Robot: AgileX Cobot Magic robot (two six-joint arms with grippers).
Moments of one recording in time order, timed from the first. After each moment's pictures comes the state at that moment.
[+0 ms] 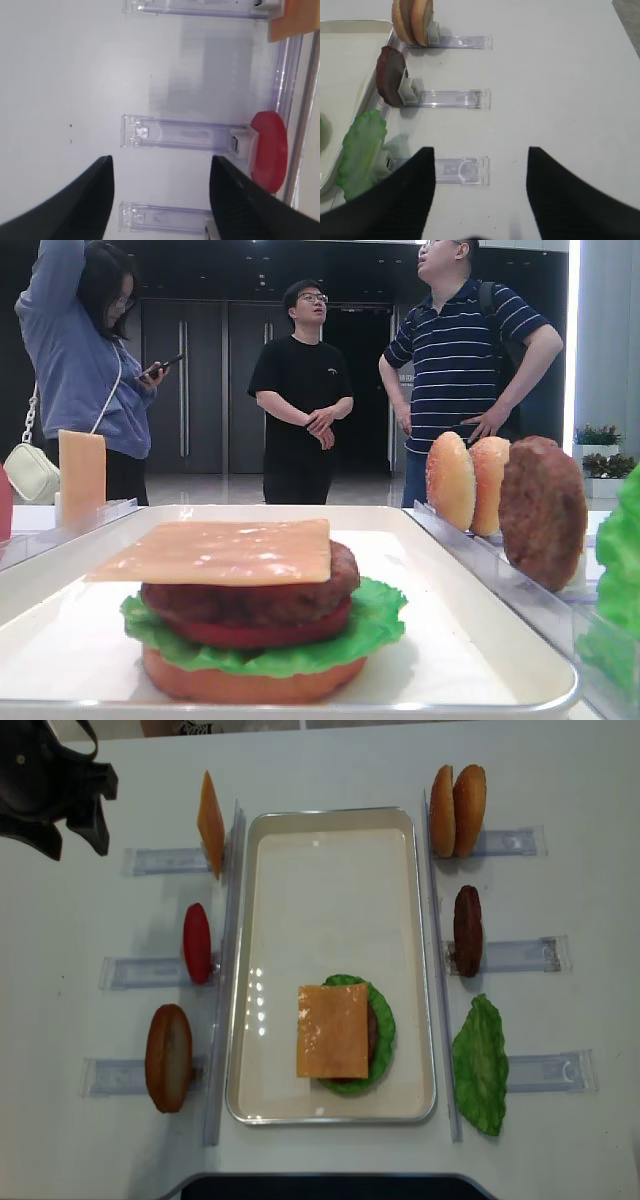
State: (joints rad) left arm -0.03 1.61 -1.40 0.11 1.22 -0.14; right arm 0.04 -0.01 -0.50 0.10 1.14 -0.07
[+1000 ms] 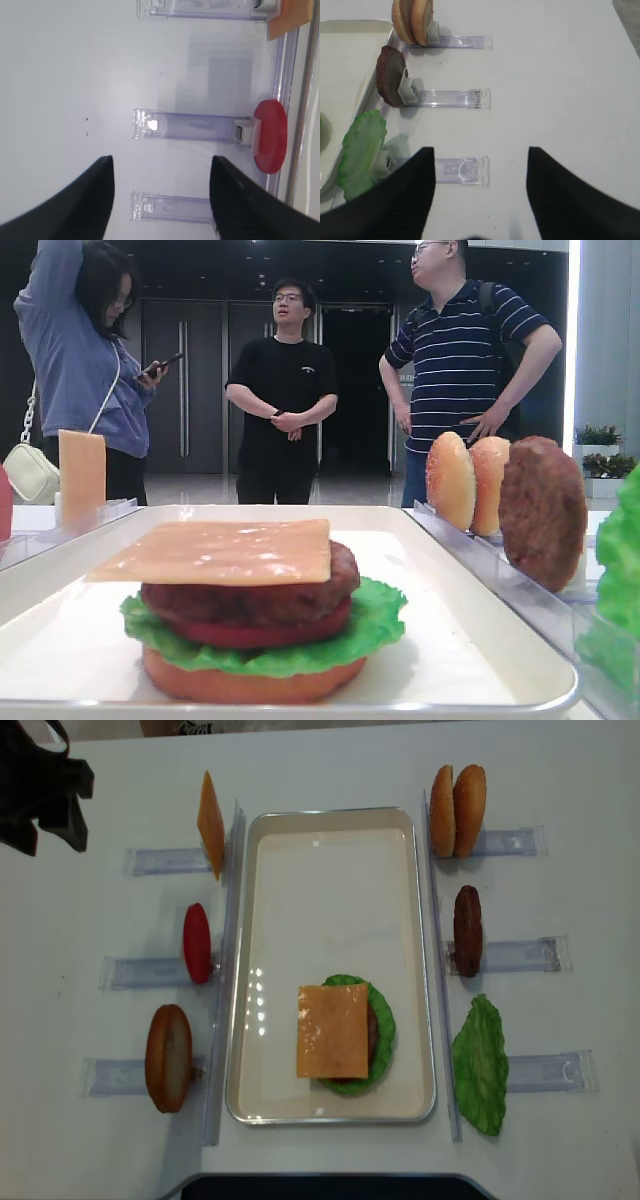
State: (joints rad) left arm -0.02 1.49 -1.34 0.12 1.23 -0.13; right arm 0.04 -0.01 -0.50 0.10 1.14 -0.07
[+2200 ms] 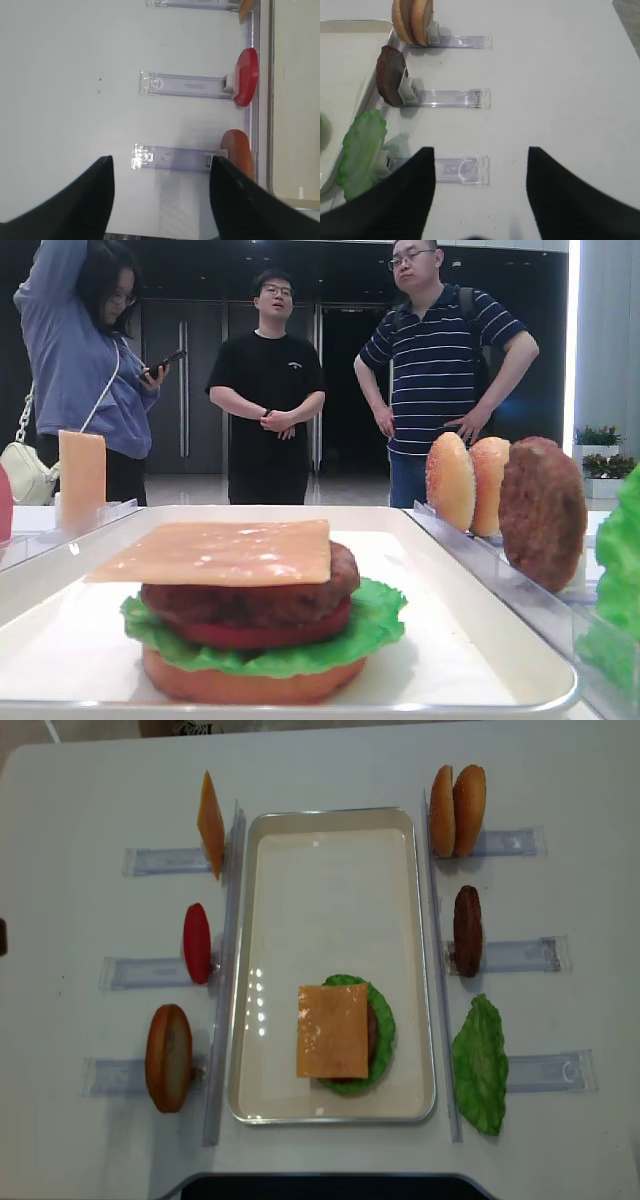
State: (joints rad) left arm -0.02 0.83 -1.00 0.11 1.25 -0.14; right arm 0.04 -0.01 -0.50 0.10 1.14 -0.07
